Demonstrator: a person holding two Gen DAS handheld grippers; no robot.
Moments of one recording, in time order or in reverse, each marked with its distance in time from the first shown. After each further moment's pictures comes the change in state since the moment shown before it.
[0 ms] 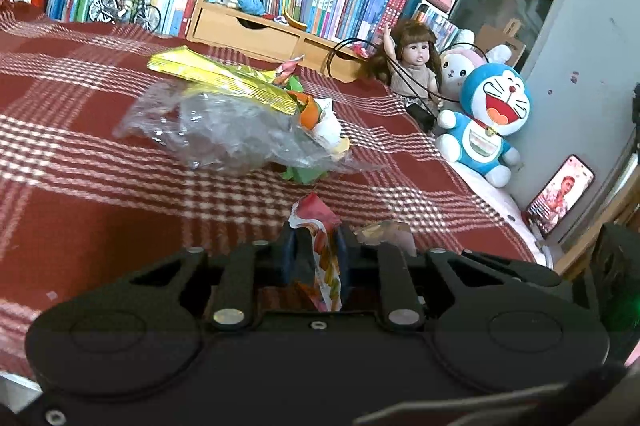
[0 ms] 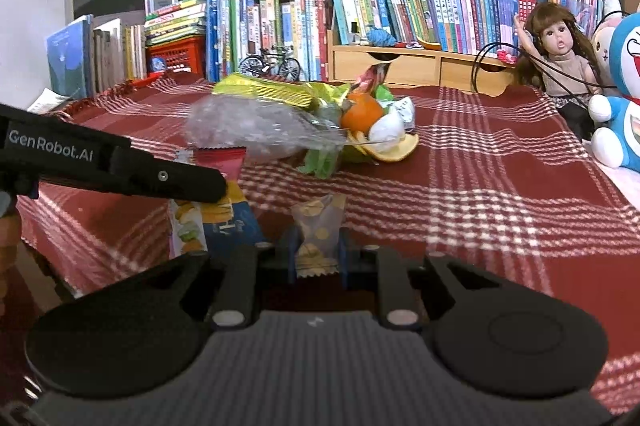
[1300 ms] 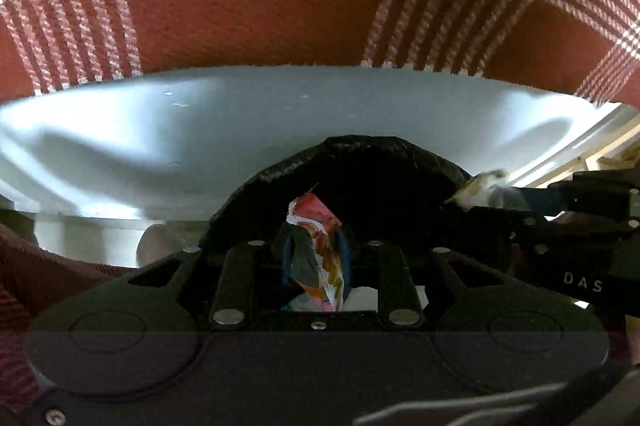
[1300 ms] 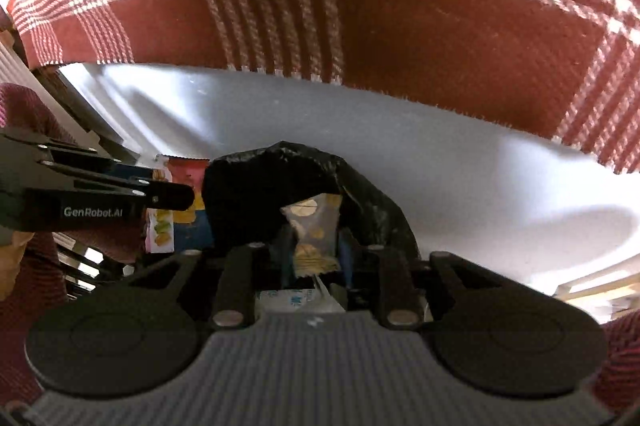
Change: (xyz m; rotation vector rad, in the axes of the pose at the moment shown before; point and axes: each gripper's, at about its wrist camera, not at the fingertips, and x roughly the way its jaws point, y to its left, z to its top) left arm 0.011 0.074 -0.191 0.015 0.531 0.356; right arm 0.035 0.064 -0.156 0.087 0.552 0.134
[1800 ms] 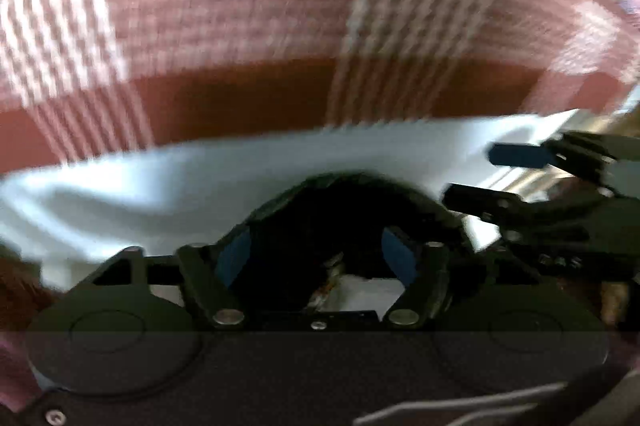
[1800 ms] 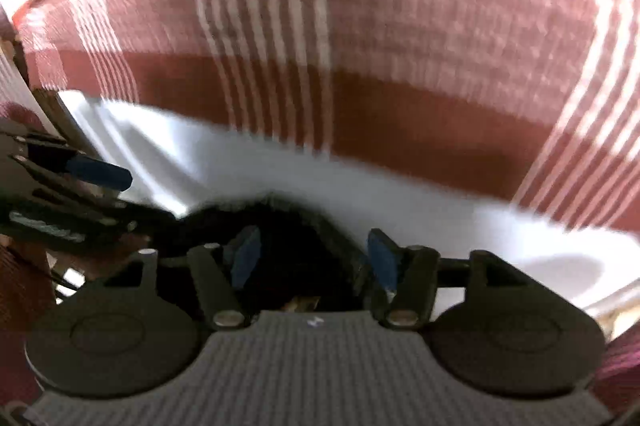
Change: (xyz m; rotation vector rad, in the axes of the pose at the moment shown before) left arm -0.070 -0.009 0.030 0.127 -0.098 -0.080; right arm -0.041 0.013 0.018 -0.076 -0.170 -0.076
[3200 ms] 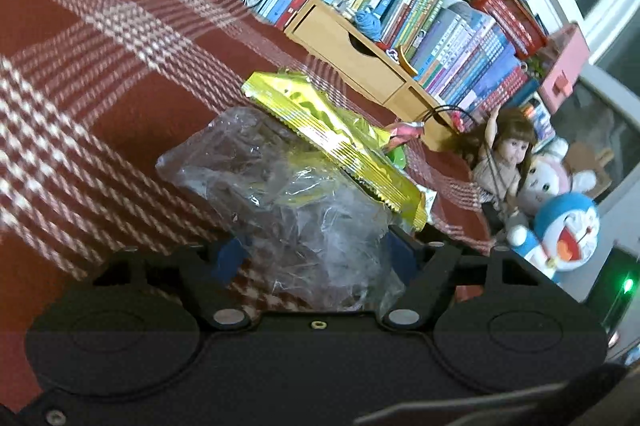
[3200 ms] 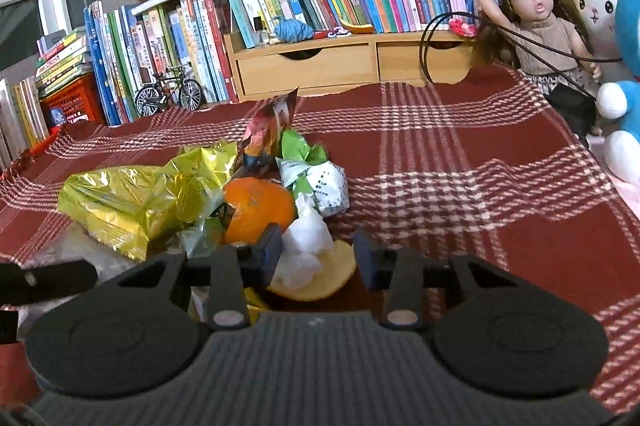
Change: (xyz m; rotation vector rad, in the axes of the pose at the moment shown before) left arm 0.040 0.051 0.224 -0.533 -0.436 -0.223; right arm 0.030 -0.145 0.239 0.239 -0.322 -0.185
